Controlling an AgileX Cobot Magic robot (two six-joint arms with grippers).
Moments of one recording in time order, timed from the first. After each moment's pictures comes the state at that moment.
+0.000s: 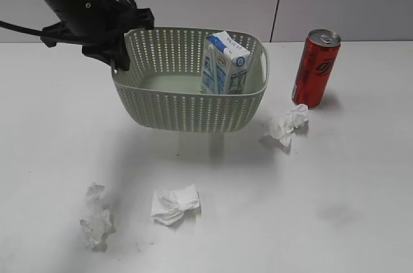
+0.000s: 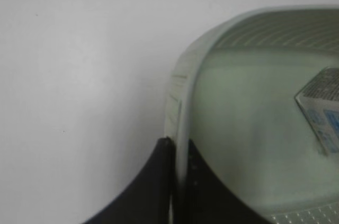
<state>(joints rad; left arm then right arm) -0.44 1.84 -1.49 -0.20 0.92 -0.34 0.40 0.19 -0.51 0.00 1.07 0.03</state>
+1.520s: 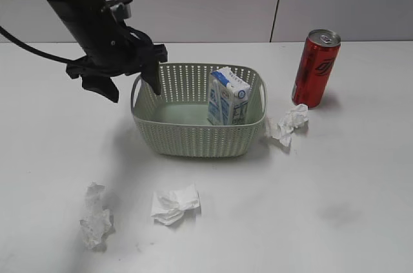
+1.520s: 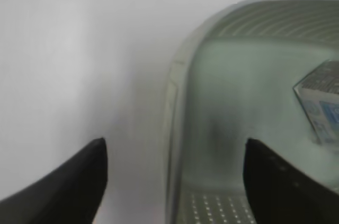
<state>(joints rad) -0.44 2.00 -1.49 -0.23 0.85 -0.34 0.40 0.18 -0.50 0.00 1.04 0.01</state>
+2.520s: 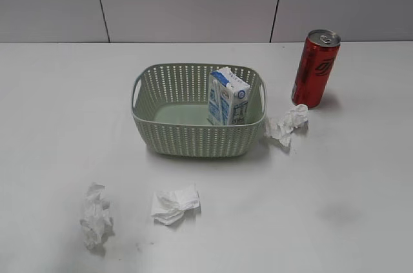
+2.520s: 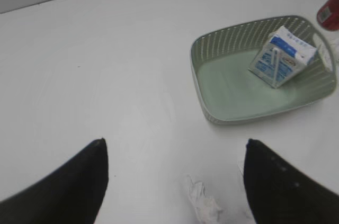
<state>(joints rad) -0.57 1.20 -1.45 0.07 1.21 -0.19 0.40 0.18 -0.50 0.01 1.04 0.01</state>
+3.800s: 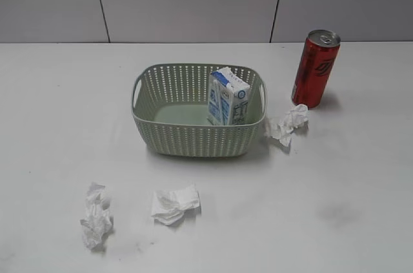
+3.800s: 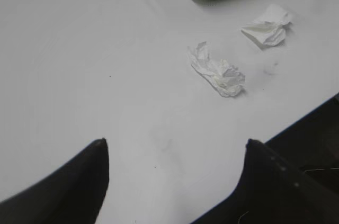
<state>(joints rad) -0.58 0.21 -0.48 0.00 1.09 0.06 0.40 0.18 -0.50 0.05 1.04 -0.04</state>
